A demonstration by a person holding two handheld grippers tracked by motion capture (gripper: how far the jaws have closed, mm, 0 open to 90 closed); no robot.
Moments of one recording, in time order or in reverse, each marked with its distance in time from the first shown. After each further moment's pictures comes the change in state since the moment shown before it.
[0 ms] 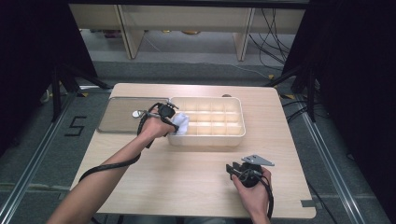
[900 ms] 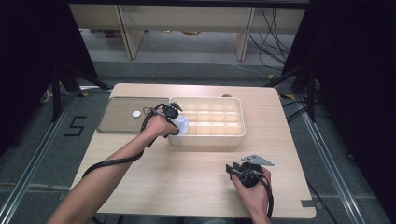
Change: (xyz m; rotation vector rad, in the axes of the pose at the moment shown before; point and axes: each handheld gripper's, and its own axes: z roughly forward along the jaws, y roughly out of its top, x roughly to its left) left arm -0.005 0.007 0.011 0.151 0.001 0.004; right arm 0.000 0.000 0.000 0.011 -0.008 -0.007
